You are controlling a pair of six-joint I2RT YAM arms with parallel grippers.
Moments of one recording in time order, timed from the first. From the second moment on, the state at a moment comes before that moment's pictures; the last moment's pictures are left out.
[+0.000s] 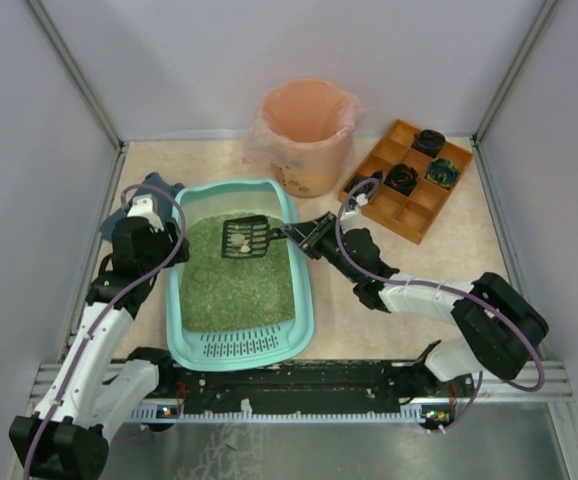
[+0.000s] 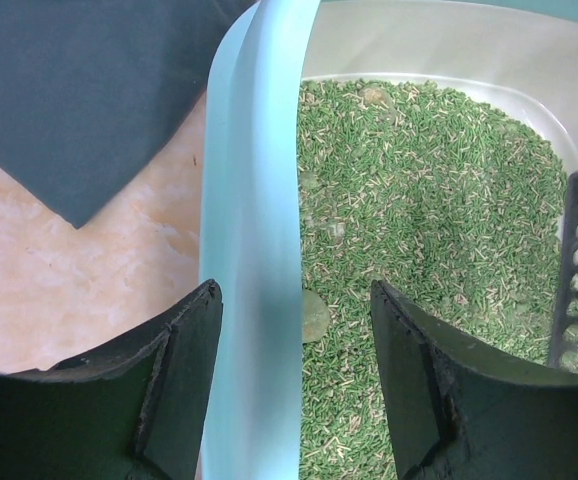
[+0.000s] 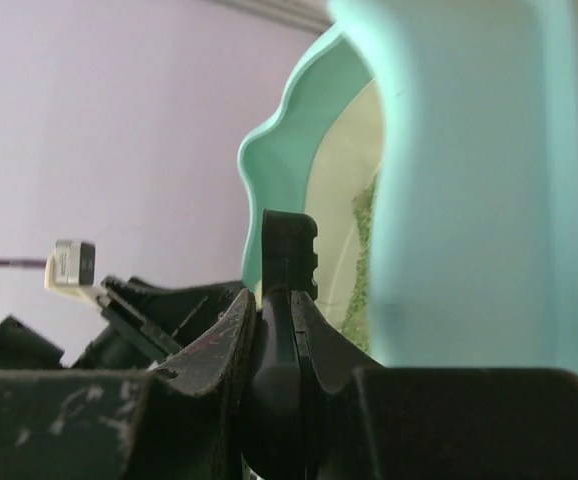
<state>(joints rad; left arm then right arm) -0.16 0.80 0.70 -0.43 -0.13 -0.28 0.78 1.38 0.56 0.78 0.09 1.25</state>
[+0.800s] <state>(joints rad) -0.16 0.84 0.70 -0.43 -0.13 -0.27 0.81 1.46 0.60 0.82 -0.03 1.20</state>
